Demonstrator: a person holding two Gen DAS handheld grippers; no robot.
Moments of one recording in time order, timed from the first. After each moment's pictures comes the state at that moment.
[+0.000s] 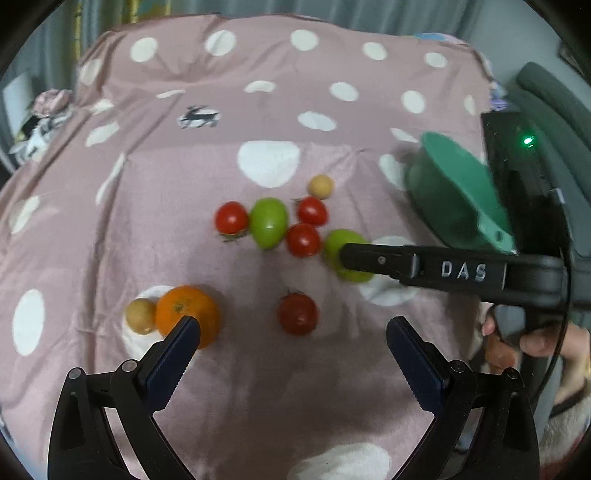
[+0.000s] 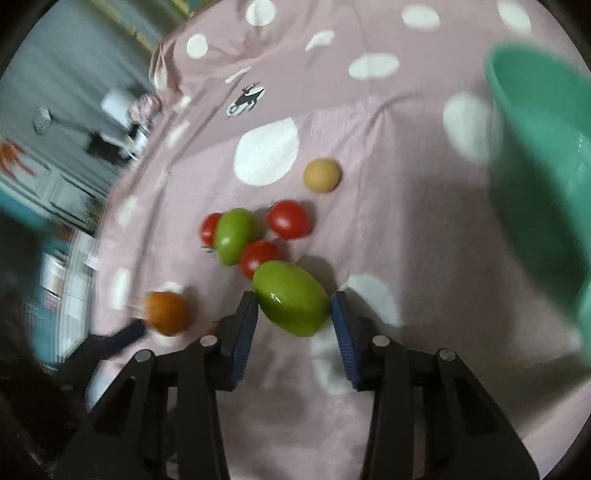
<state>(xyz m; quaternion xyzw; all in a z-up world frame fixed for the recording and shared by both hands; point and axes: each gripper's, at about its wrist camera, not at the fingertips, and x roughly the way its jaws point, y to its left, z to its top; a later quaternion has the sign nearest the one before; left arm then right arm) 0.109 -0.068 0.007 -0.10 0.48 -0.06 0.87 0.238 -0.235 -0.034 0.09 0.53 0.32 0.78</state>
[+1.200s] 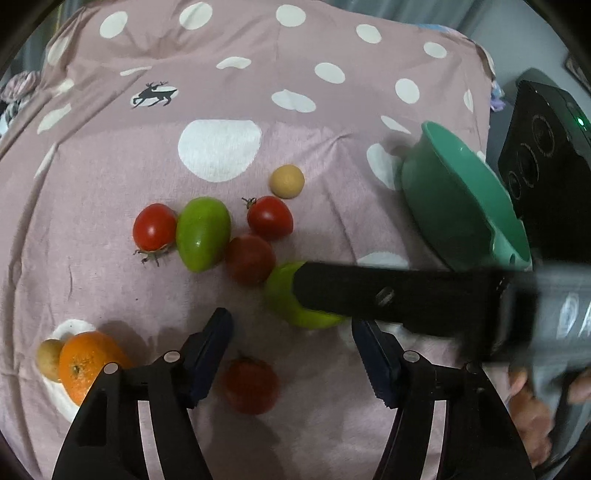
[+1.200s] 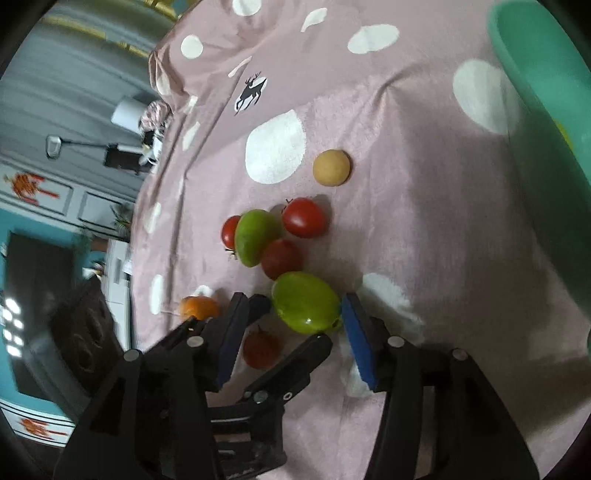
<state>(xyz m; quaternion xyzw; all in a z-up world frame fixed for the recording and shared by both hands) 0.160 -0.093 -0.025 -0.14 0.50 -0.08 0.85 0.249 -0.229 -0.036 0.12 0.58 0.34 0.73</state>
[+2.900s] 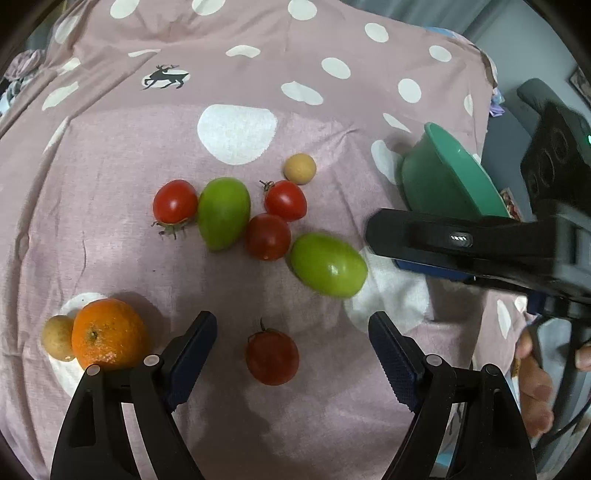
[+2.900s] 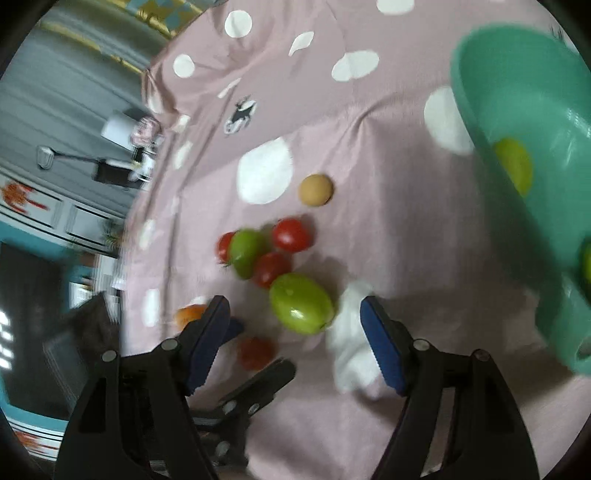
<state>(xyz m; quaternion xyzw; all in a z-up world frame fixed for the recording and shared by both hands) 0.150 -0.078 -0.024 -0.16 0.52 -0.09 0.83 0.242 -0.237 -0.018 0.12 0.56 0.30 0.77</state>
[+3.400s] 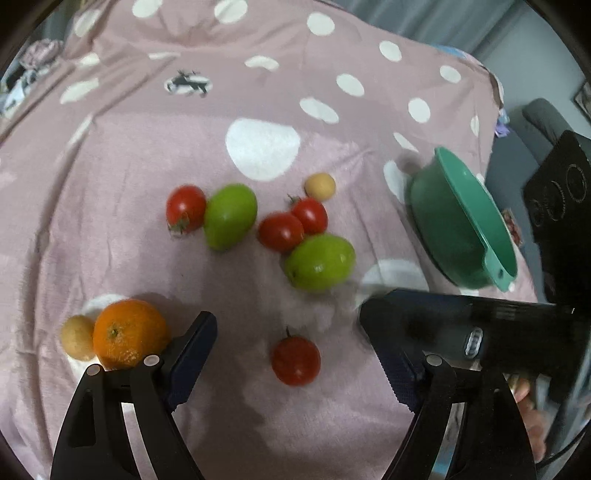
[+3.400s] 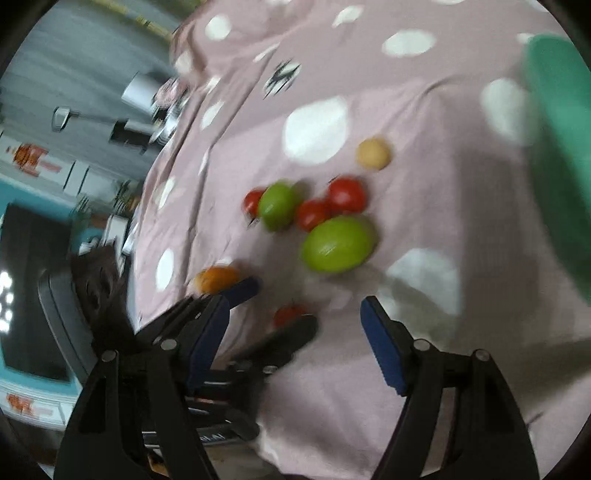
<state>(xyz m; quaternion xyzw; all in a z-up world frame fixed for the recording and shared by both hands) 0.147 -0.061 -0.018 -0.18 0.49 -0.07 0.85 0.226 -0.221 -0.014 0.10 0.57 0.34 0.74</state>
